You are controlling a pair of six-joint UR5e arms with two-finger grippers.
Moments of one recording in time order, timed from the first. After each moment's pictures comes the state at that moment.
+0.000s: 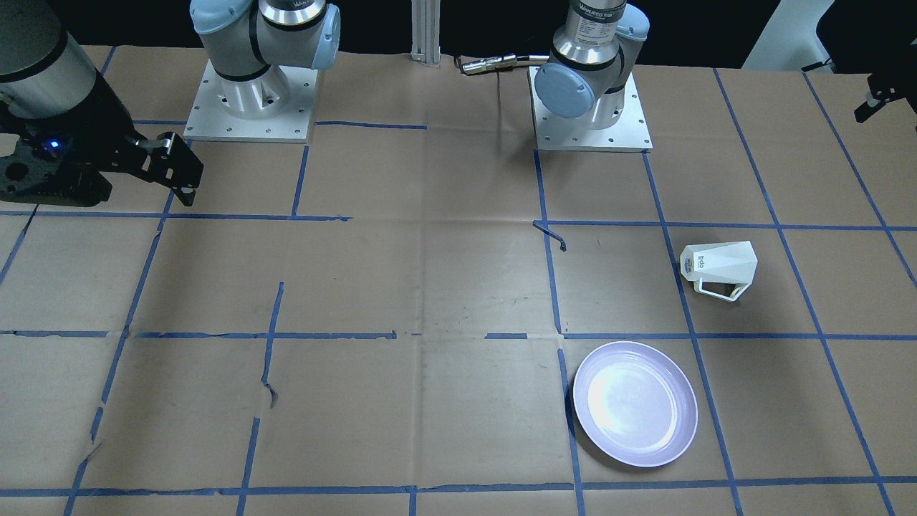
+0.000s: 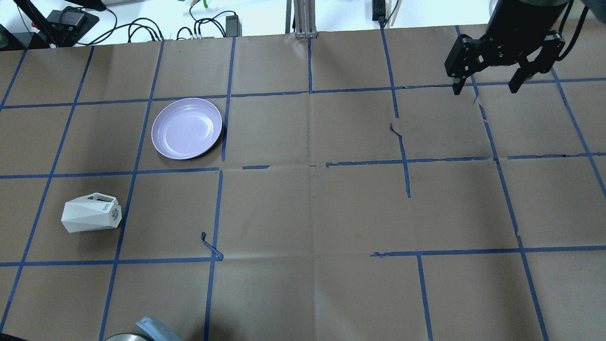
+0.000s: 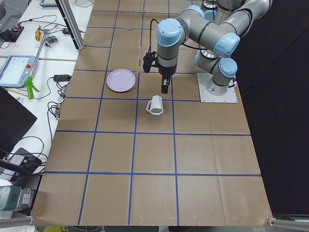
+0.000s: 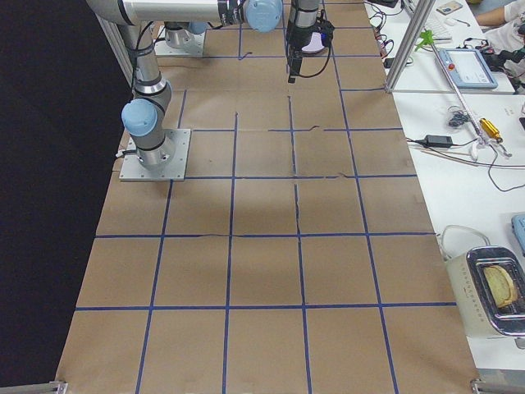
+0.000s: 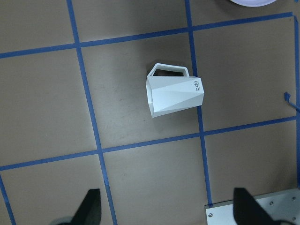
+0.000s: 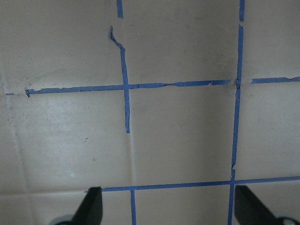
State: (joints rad) left arm -0.67 -1.55 -1.54 -1.75 1.55 1.09; right arm 1.47 -1.48 1.43 -1.44 -1.60 -0.06
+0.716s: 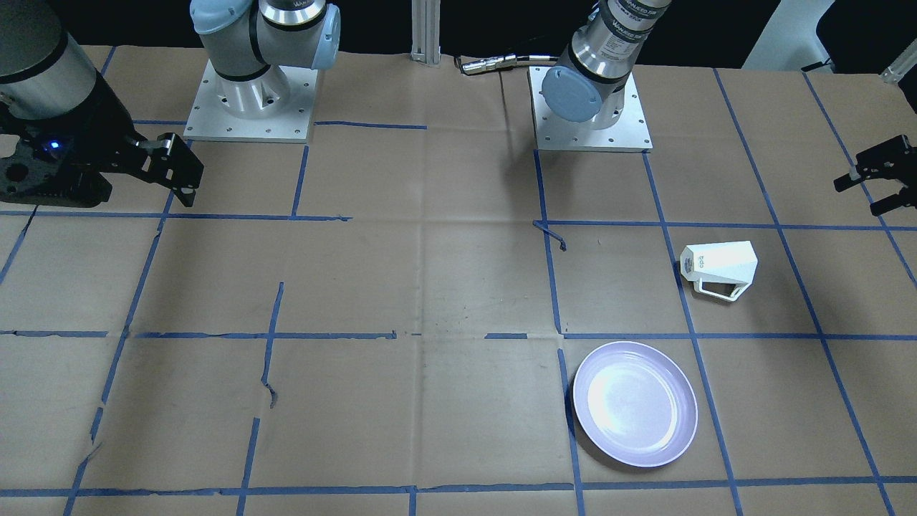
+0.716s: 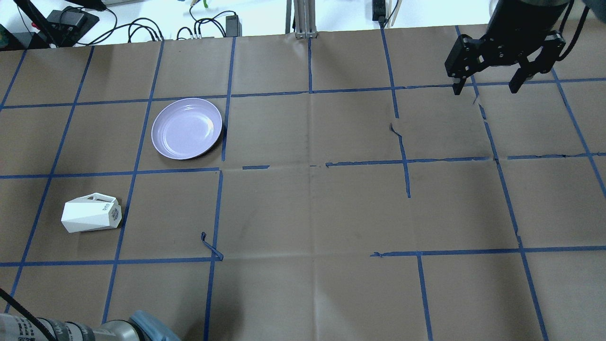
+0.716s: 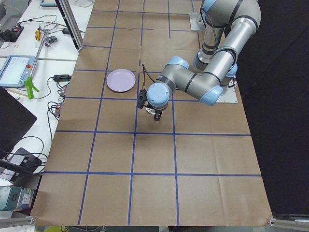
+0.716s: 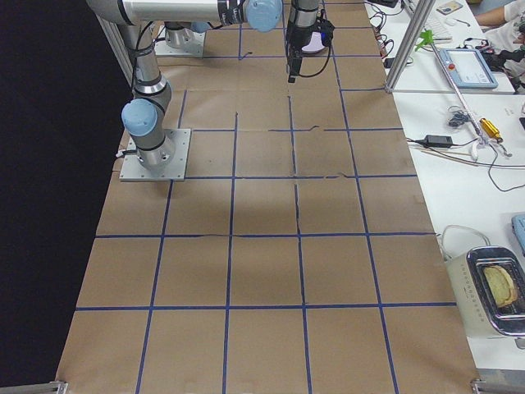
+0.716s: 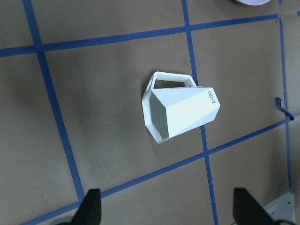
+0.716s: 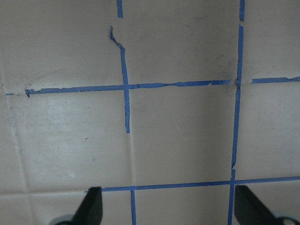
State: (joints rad) left arm -0.60 -1.84 -1.54 -1.74 1.39 1.21; right arm 1.47 -1.48 1.43 -1.44 -1.60 -0.06
